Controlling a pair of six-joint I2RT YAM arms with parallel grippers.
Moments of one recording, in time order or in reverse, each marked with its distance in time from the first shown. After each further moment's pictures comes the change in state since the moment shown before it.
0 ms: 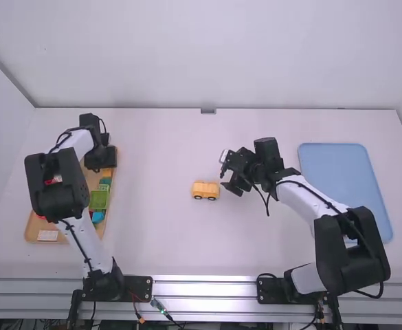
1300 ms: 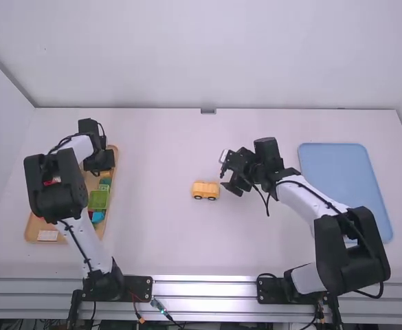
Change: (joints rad) left arm 0.017 -0.004 -0.079 0.126 -0.017 -0.045; right arm 0.003 0.000 0.000 -0.003 0.000 0.000
